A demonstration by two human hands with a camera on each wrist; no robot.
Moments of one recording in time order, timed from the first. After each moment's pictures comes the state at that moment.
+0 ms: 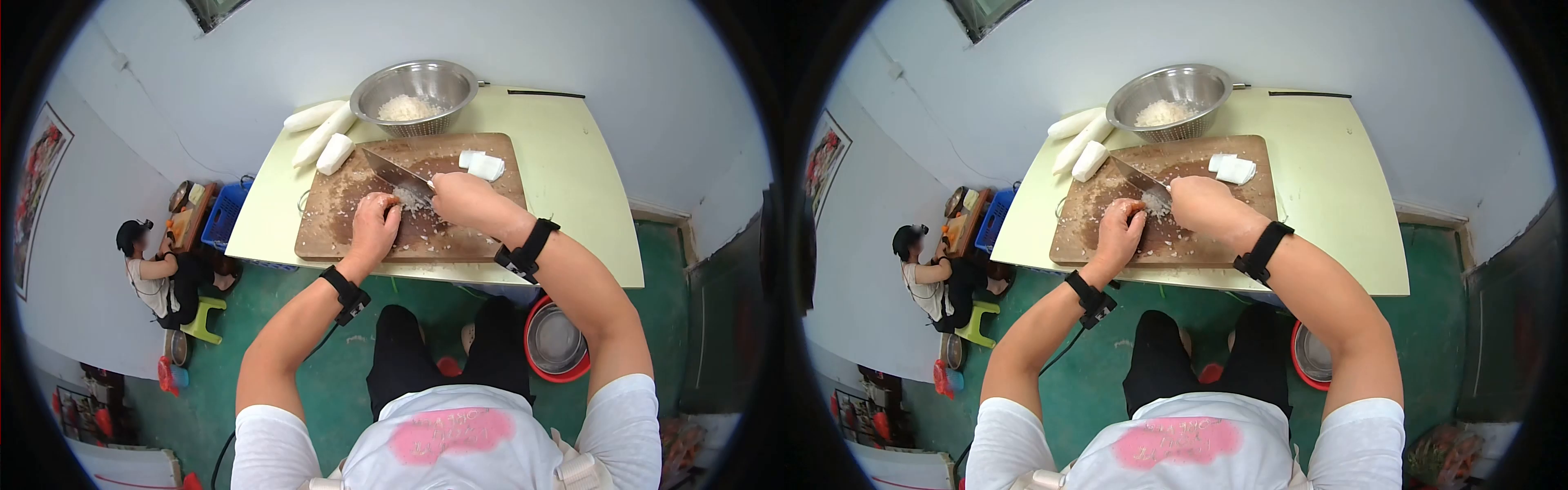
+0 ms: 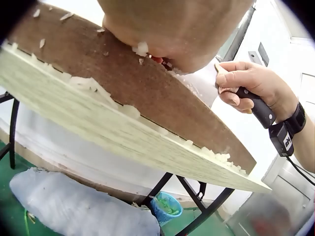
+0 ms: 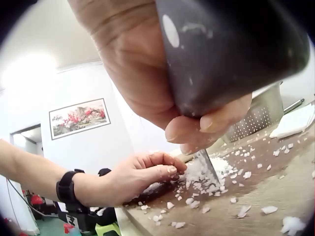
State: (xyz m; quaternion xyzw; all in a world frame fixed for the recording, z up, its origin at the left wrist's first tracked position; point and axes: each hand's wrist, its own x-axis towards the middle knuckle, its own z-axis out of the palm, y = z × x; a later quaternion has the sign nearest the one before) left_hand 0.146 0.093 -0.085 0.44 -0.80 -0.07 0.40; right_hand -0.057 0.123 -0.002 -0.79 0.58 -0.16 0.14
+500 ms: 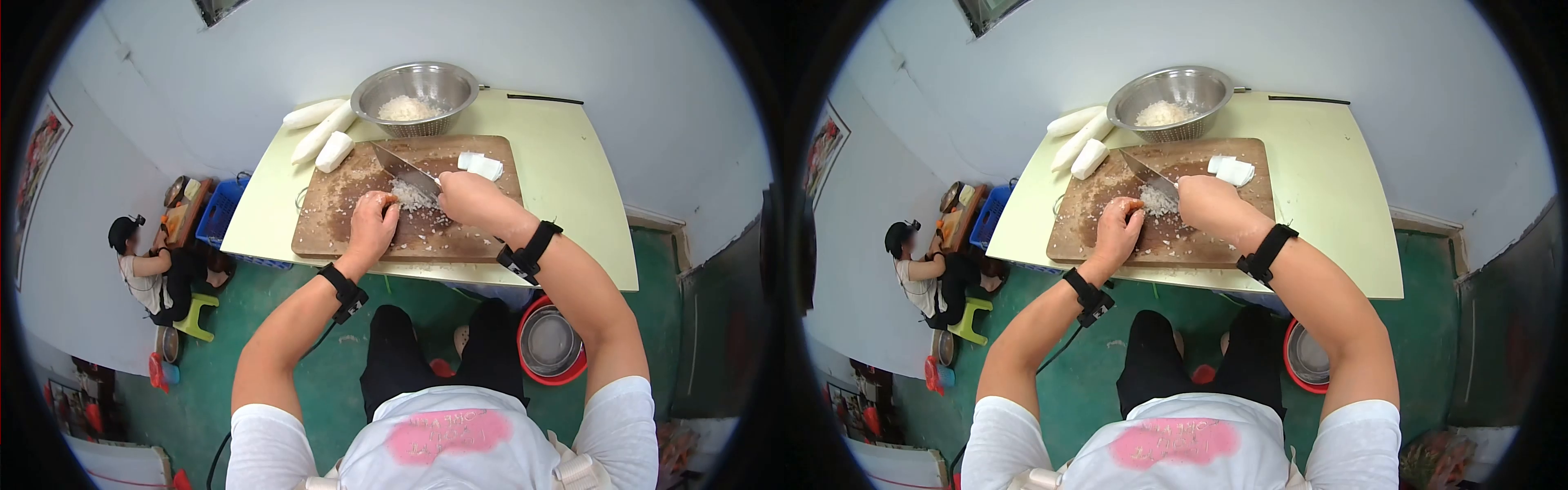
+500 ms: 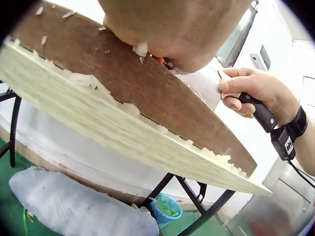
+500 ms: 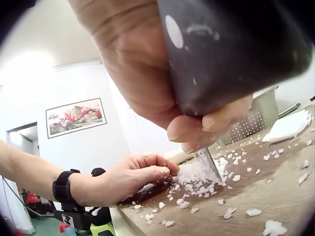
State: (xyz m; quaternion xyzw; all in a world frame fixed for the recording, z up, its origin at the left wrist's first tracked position) left_hand 0.146 0.092 -0.088 0.44 -0.79 -0.09 0.41; right_hand -0.063 0.124 -0.004 -0.77 0.60 -0.16 0.13
